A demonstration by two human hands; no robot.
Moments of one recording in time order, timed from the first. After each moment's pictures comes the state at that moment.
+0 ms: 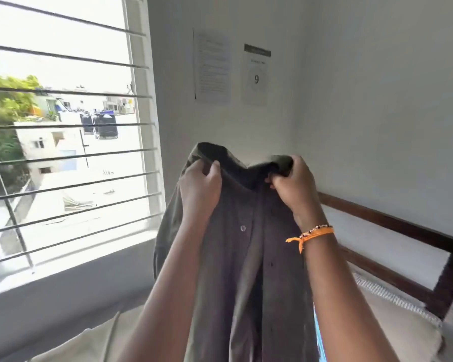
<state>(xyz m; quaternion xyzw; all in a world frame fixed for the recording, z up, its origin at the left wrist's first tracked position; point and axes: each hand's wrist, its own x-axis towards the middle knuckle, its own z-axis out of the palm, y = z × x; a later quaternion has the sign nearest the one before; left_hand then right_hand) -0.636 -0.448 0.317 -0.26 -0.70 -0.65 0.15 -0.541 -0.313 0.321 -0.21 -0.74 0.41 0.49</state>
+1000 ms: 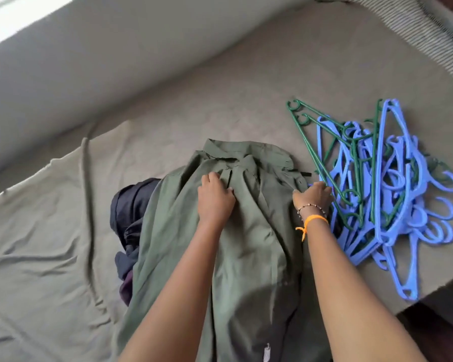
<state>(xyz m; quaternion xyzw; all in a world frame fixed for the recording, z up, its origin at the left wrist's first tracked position) -0.728 -0.329 -0.212 -0.08 -0.94 -0.20 -0.25 -0.627 -0.167 -0.257 -0.63 -0.71 0.32 -0.07</state>
